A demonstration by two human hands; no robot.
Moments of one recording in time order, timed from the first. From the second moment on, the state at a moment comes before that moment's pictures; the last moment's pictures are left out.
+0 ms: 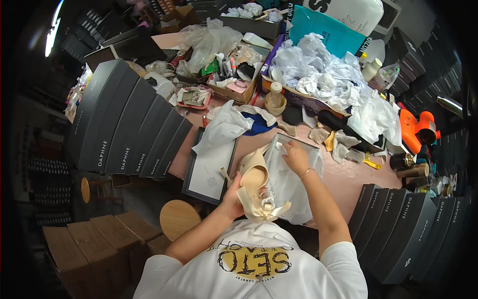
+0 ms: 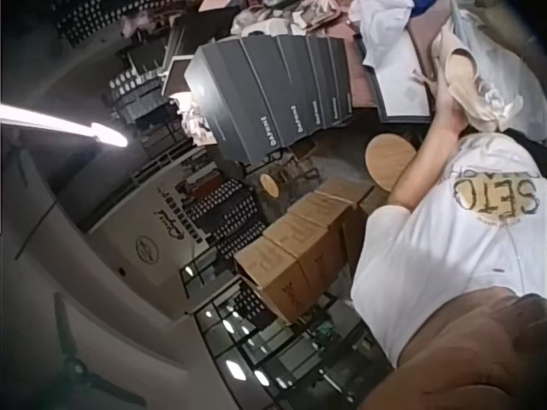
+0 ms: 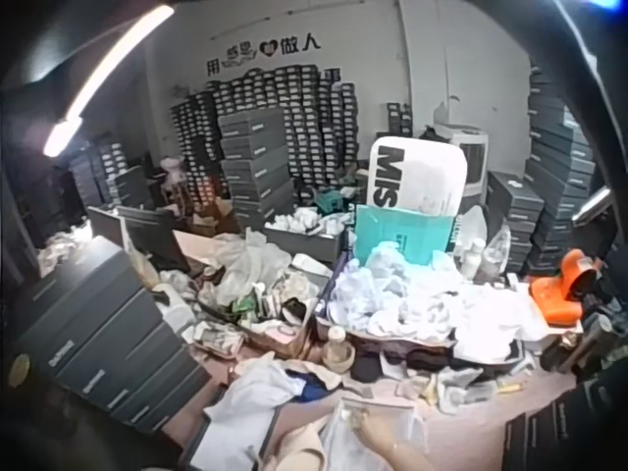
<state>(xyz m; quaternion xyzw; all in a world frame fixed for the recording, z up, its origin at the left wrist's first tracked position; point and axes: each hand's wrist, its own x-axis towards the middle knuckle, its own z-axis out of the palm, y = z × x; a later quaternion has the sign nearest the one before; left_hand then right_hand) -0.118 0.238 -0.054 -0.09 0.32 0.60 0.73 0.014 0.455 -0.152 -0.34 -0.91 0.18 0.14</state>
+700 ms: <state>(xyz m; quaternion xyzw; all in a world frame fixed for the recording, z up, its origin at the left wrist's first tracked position) -0.096 0.229 -0.080 -0.08 0.46 0.53 0.71 0.051 0.352 -0.057 -0.25 -0.89 0.37 0.09</state>
